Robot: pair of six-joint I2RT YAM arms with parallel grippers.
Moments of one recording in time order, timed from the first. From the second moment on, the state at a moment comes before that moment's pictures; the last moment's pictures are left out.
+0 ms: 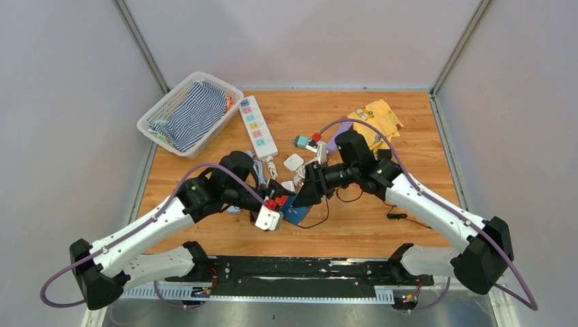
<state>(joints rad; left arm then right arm) -0.85 0.97 0.89 -0.56 0.72 1.10 0.72 1.22 0.99 -0.42 -0.81 0.44</state>
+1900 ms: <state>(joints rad) -0.65 0.86 0.83 0.48 0.51 -0.80 0.73 0.97 0.65 0.86 -0.45 0.60</state>
